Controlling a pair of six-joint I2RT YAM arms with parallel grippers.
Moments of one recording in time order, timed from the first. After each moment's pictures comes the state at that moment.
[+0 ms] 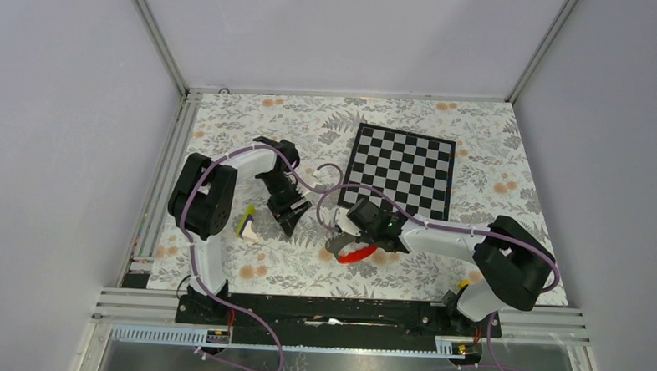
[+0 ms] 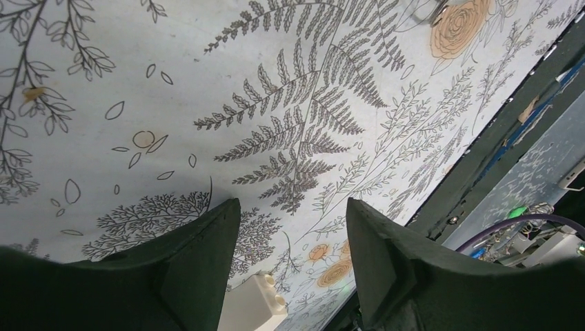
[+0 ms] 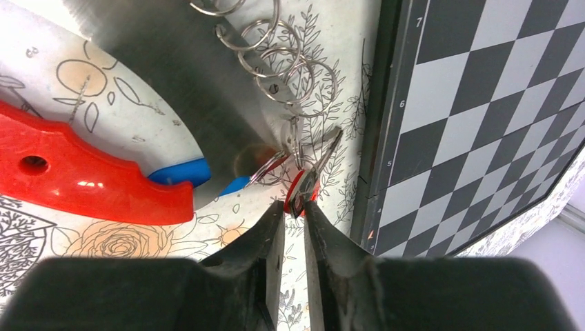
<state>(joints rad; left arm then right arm) -0.39 1.94 1.28 -1.10 0.49 0.65 0.94 1.54 0.77 -0.39 0.36 -0.53</state>
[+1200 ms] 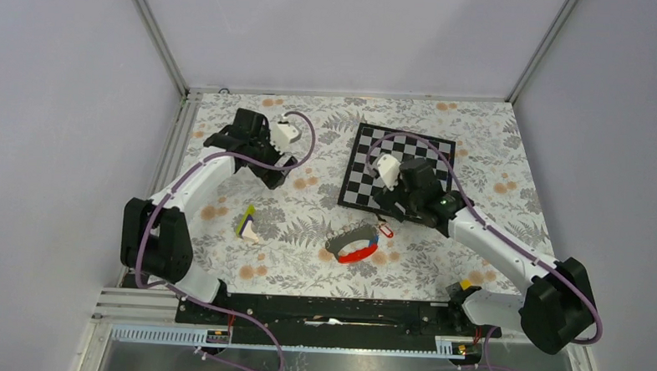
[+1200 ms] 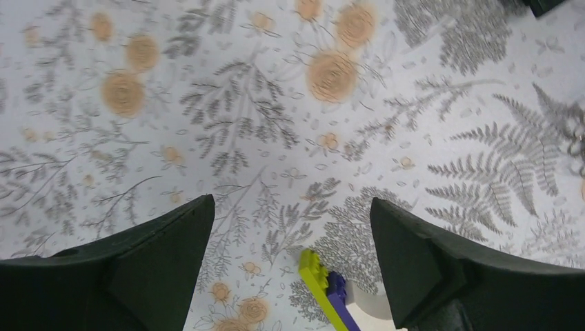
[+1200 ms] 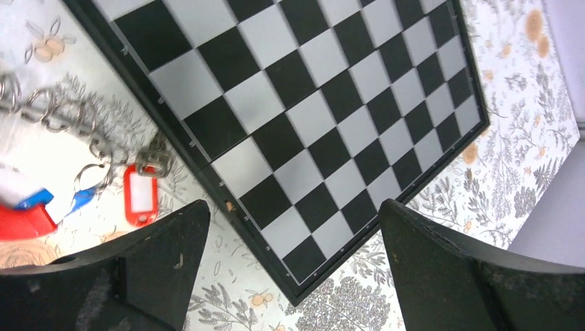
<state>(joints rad) -0.27 1.55 1.21 -0.67 0.25 0.53 0.61 1.24 0.81 -0.38 0.21 -0.49</state>
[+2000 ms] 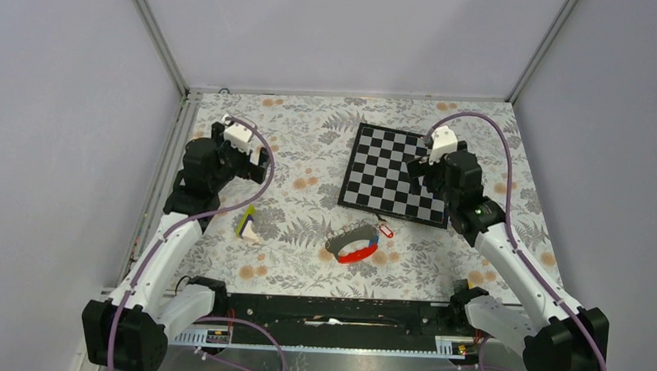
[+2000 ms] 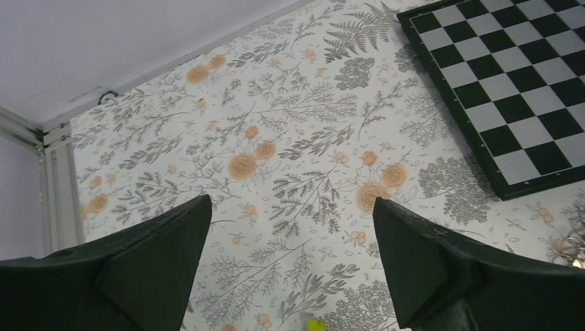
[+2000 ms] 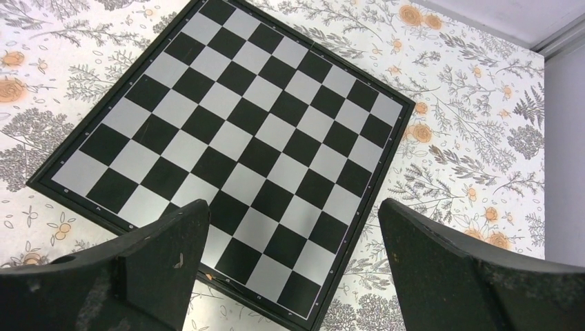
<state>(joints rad) -0.17 0.98 0.79 -0.07 0.21 0.23 0.36 1.03 0.78 -0.17 0.16 -0.16</state>
